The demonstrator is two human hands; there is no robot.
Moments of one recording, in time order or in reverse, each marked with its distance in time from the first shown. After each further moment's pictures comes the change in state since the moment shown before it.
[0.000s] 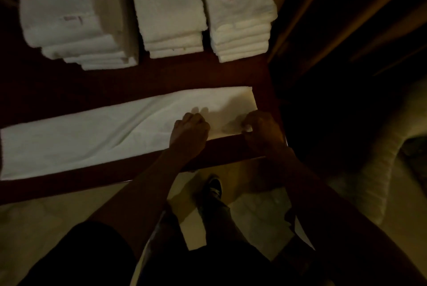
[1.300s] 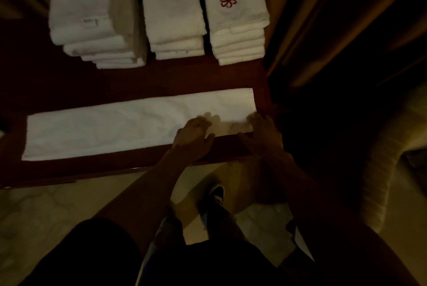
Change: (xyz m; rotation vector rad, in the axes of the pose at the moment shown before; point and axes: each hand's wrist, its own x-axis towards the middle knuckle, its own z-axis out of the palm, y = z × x) left_hand -0.023 0.041 -0.016 -0.198 -0.123 -0.167; right_hand -0.029 0.013 -0.007 -0.007 -0.108 0.094
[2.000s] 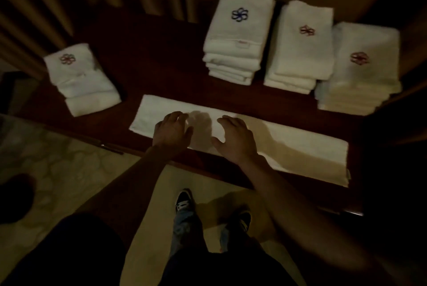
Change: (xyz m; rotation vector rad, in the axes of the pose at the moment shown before) left_hand -0.130 -0.227 -0.133 0.049 0.254 -0.505; right_hand -0.004 -0.321 0.063 -0.093 0.013 -0.578
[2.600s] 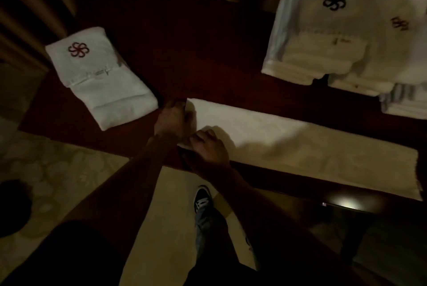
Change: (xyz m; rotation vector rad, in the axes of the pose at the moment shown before) left_hand 0.094 -0.193 0.001 -0.250 -0.077 -0.117; right_hand 0.101 -0.186 0.162 -0.010 0.100 -0.147
